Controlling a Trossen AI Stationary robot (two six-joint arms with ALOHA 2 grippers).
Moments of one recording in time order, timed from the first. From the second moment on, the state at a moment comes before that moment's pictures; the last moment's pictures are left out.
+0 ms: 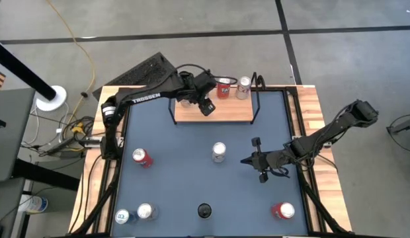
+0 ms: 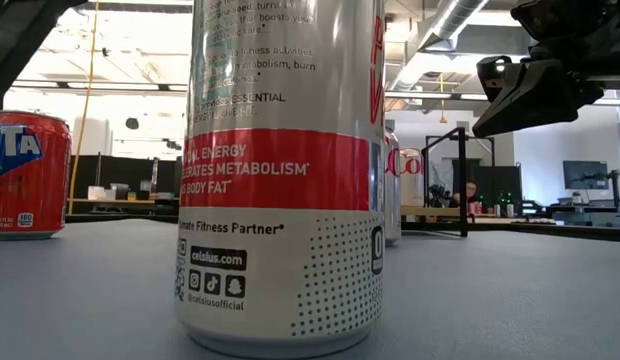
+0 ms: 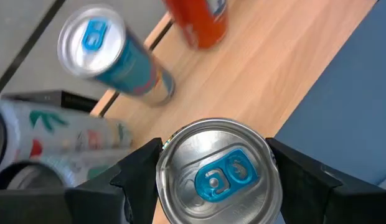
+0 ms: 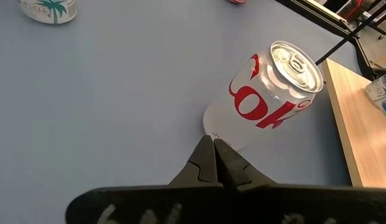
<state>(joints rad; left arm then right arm) 0.35 1.95 1.95 -0.98 -0.30 -0.20 0.44 1.07 0.46 0.00 0.42 -0.16</state>
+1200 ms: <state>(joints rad) 0.39 2.05 1.94 -0.97 -0.22 -0.16 0.44 1.07 0.46 0.00 0.42 -0.16</state>
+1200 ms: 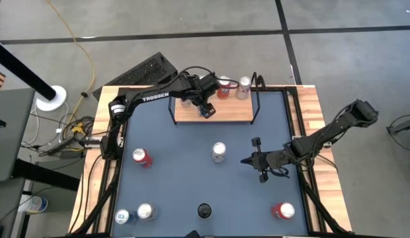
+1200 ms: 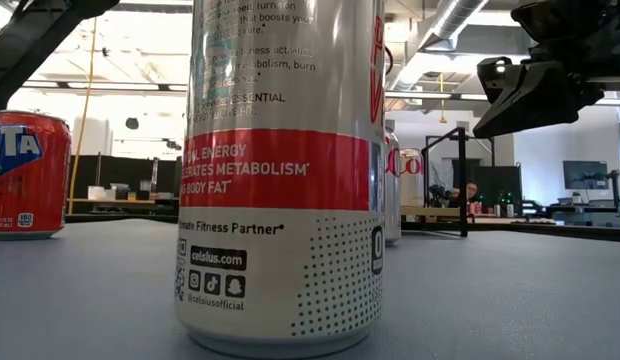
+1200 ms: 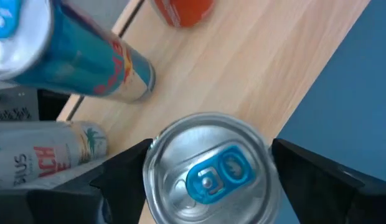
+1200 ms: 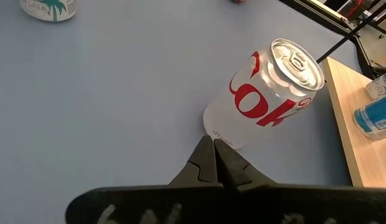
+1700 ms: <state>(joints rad) 0.38 2.05 2.08 -0.96 -0.28 -0.14 0.44 1.07 0.46 0.00 0.42 -0.16</state>
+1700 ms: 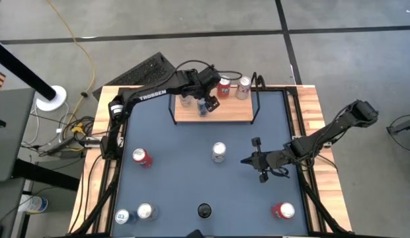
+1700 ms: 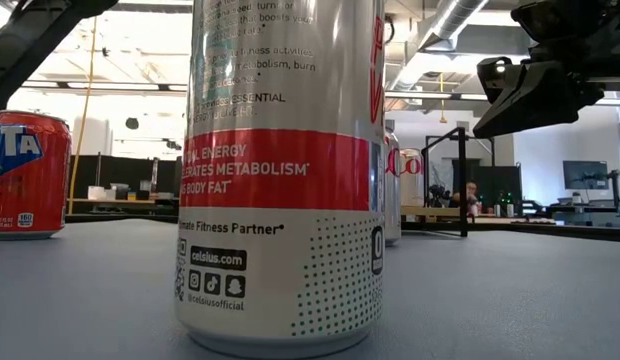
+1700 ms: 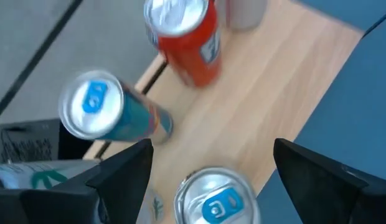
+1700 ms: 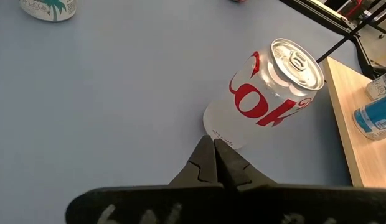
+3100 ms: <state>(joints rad) 0.17 1.61 1.88 -1.54 -1.12 -0.44 -0.01 1.31 0.70 0.25 0.00 -0.42</state>
